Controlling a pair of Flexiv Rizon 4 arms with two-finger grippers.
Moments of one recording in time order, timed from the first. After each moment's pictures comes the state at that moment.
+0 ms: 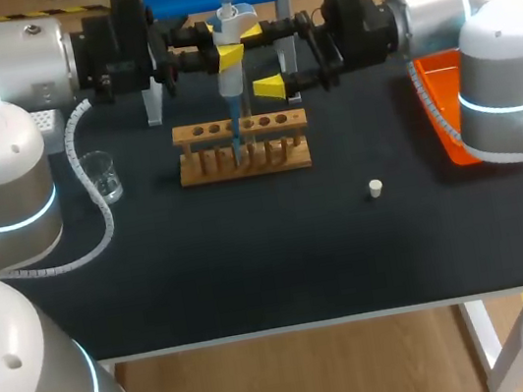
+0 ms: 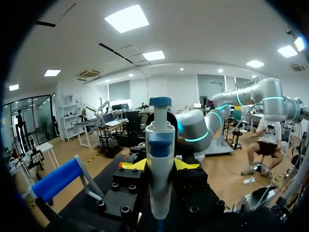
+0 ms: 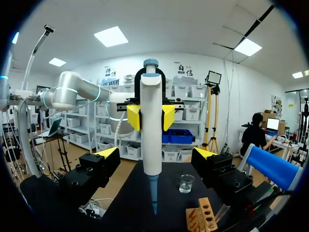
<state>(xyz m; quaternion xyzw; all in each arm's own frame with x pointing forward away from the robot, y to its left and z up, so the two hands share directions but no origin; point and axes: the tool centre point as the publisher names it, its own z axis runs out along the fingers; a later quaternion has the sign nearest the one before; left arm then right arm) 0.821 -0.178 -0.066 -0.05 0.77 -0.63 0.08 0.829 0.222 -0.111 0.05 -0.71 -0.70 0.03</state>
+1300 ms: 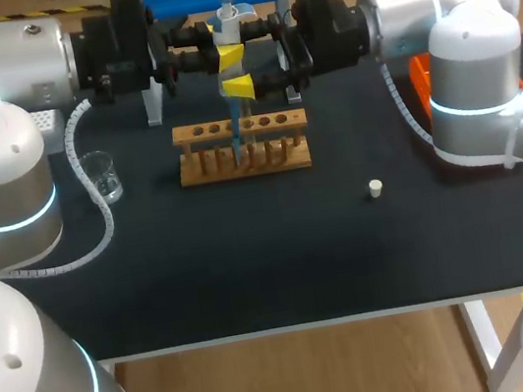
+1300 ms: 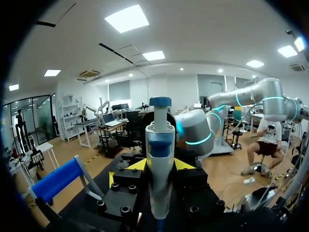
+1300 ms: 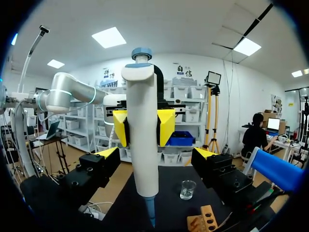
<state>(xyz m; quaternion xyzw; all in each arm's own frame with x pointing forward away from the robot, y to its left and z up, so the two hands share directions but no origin) 0.821 -0.178 -0.066 -0.05 0.77 -0.63 0.08 0.829 0.257 -0.105 0.05 -0.71 -0.70 0.03</state>
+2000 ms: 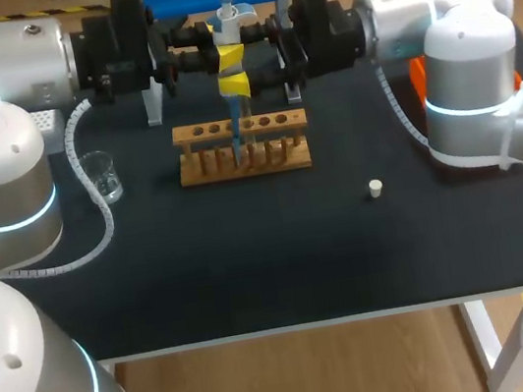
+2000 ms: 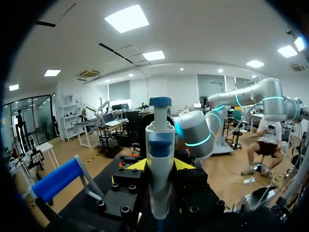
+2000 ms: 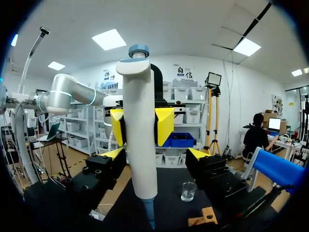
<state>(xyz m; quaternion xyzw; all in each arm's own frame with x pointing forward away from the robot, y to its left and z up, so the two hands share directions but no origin) 0.821 -0.178 -0.066 -0.05 0.77 -0.63 0.08 0.830 0.262 -0.106 0.05 -0.70 -0.71 0.04</state>
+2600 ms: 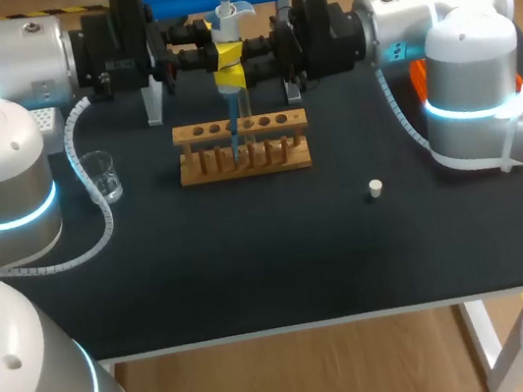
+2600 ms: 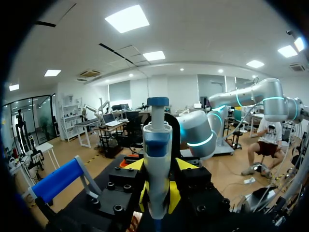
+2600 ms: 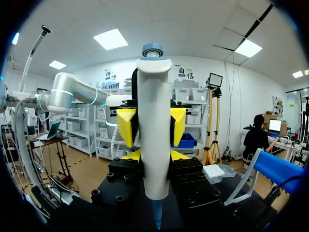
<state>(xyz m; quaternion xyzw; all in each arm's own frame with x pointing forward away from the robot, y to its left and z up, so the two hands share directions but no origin) 0.824 -0.178 -0.065 -0.05 0.77 -0.63 0.08 0.824 0.262 -0.105 0.05 -0.70 -0.71 0.03</state>
